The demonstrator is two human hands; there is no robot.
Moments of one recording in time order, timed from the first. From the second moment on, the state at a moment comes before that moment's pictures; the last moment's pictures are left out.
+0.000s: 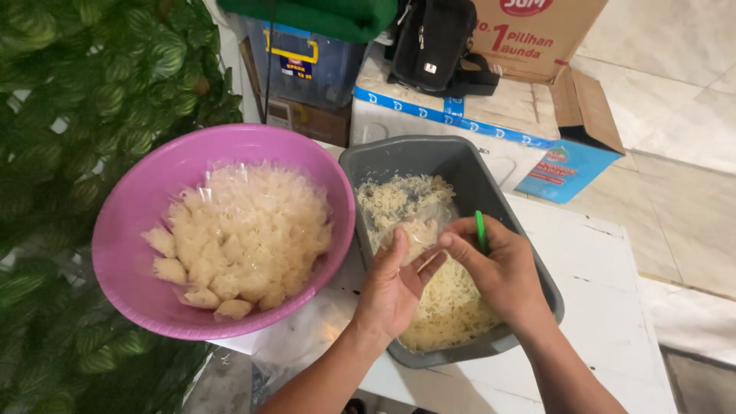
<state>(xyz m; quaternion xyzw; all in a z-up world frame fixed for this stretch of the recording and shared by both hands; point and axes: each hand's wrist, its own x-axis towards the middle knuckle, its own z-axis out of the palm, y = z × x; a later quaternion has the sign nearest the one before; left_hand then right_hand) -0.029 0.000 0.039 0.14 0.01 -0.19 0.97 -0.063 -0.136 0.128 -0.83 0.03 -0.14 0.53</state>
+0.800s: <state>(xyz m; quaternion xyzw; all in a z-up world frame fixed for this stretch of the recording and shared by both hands) -0.050 0.017 0.086 0.60 -0.26 0.05 0.76 -0.090 -0.174 0.157 -0.89 -0.08 -0.05 0.44</state>
